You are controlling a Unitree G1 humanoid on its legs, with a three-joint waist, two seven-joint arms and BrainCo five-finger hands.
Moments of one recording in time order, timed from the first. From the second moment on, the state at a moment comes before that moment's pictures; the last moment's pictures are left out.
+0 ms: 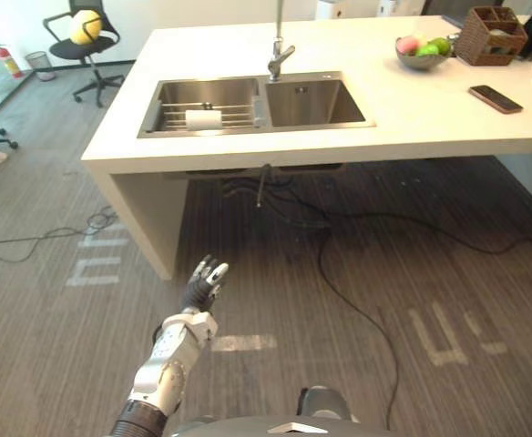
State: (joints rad) left arm 0.05 0.12 -0.27 0.13 -0.68 0.05 0.09; right arm 0.18 -0.11 -0.34 1.09 0.62 0.11 0.06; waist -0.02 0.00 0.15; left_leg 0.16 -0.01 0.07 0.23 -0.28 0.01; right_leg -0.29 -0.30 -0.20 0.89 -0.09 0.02
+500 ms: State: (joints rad) left arm 0.05 0.14 -0.02 -0.36 -0.43 -0.21 0.34; right arm 0.22 -0.07 -0.30 0.92 0.55 -0.08 0.04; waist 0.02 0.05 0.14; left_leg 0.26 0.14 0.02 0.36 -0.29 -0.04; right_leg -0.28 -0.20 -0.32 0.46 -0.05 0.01
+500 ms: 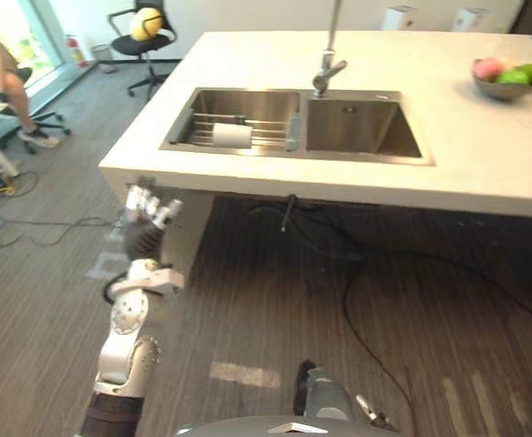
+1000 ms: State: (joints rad) left arm 0.13 0.04 -0.10 -0.45 -0.20 -0.33 0.49; right arm 0.20 -0.16 -0.13 0.96 0.54 -0.01 0.12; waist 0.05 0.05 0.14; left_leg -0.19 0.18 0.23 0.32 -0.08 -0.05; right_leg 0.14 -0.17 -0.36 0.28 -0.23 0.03
